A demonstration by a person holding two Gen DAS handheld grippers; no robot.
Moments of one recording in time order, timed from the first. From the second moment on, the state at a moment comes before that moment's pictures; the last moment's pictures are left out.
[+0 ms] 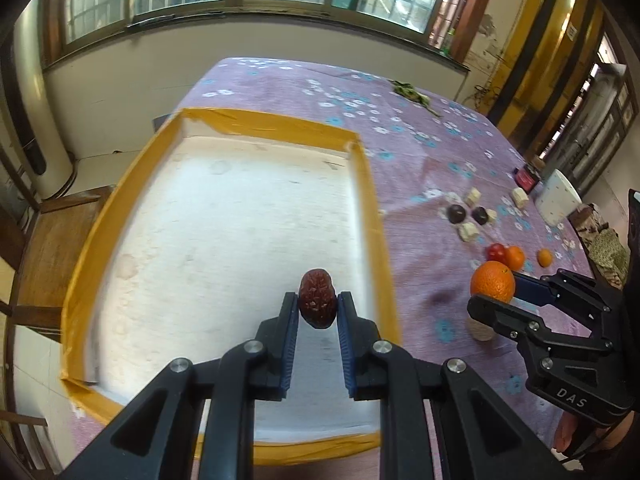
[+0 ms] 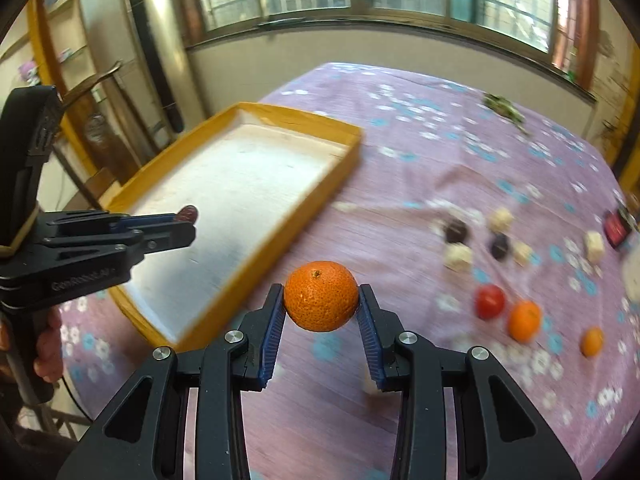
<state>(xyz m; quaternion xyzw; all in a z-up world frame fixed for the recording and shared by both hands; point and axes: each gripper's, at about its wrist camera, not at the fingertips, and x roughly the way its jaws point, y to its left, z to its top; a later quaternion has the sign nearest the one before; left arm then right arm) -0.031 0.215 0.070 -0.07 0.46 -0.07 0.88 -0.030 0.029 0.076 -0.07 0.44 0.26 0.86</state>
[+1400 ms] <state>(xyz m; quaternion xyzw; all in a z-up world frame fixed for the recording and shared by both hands) -0.053 0.280 0.029 0.01 0.48 0.06 0.87 -0.043 0.120 0.043 -0.13 0.47 0.31 0.82</state>
